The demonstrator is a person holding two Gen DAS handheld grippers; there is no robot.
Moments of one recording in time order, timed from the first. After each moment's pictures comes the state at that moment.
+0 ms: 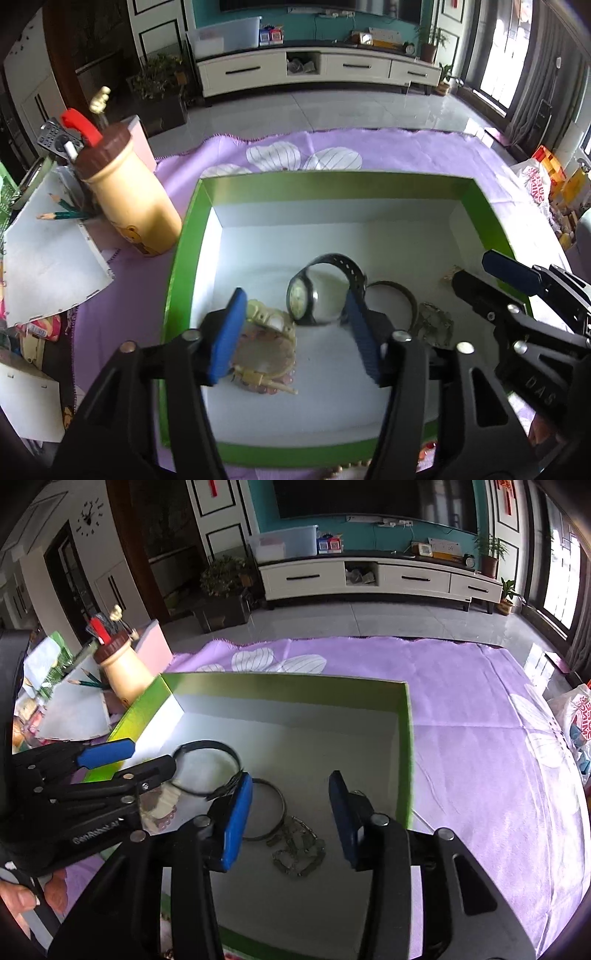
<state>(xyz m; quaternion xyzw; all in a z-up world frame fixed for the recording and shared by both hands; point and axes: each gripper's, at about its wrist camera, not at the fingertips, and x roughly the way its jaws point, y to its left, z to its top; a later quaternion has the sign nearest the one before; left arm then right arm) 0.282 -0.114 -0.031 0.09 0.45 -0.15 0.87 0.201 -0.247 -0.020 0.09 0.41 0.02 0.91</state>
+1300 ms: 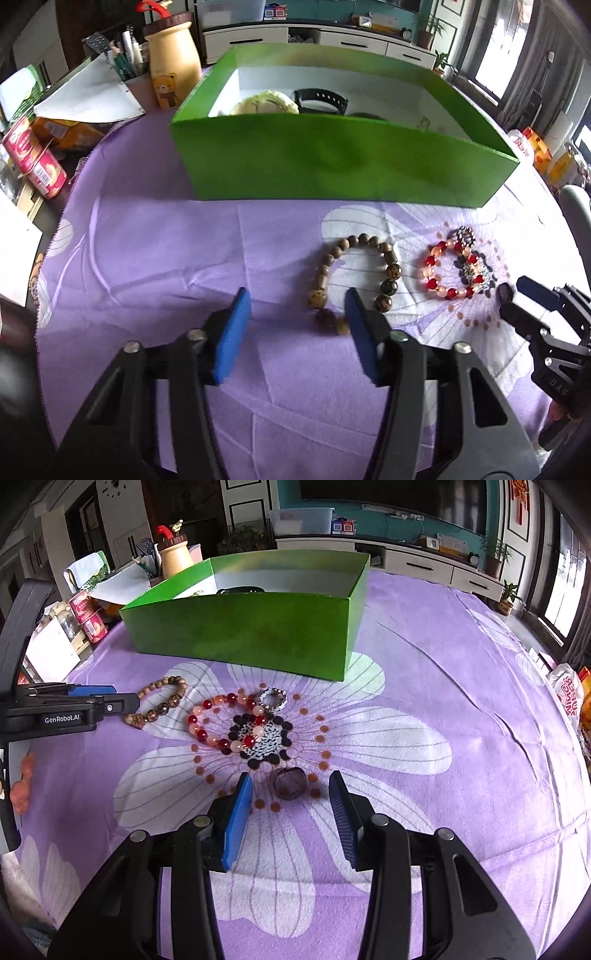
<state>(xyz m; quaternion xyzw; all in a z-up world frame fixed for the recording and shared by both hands) 0.129 -0.055 -0.099 0.07 0.49 -0.16 0.85 0.010 -0.228 -0.086 0.03 0.44 0.03 0.90</state>
